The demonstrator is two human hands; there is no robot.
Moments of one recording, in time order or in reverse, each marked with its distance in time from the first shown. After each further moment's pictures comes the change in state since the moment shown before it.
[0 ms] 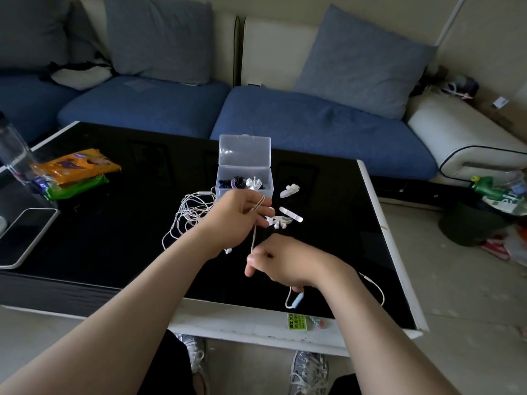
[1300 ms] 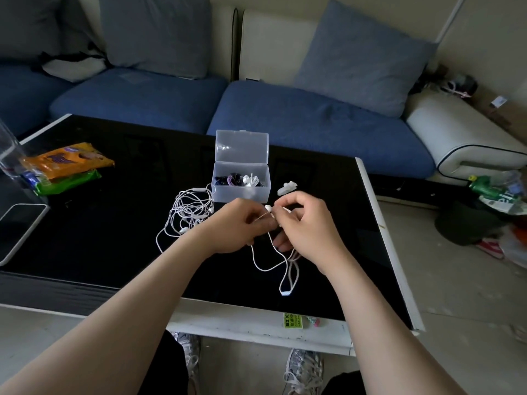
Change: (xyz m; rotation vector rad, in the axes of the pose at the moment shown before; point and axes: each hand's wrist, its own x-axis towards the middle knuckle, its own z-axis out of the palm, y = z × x) left_hand 0.006 -0.007 0.004 0.250 -0.183 0.071; right_hand 0.013 0.025 -0.017 0.555 0.637 -0.129
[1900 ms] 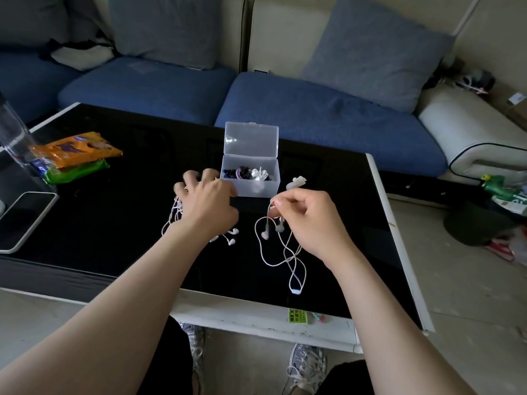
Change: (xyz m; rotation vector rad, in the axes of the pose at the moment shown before) left_hand 0.005 -0.029 -0.022 0.650 0.355 -0.359; right_hand 0.002 -0.007 0.010 -0.110 -0.021 -0.081
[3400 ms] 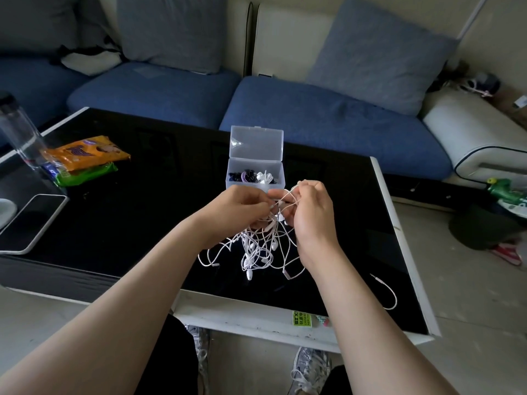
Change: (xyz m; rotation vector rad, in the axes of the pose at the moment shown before) left_hand -0.020 0.013 -0.020 -1.003 -0.382 0.131; right_hand 0.010 -0.020 0.033 0.577 0.237 0.197
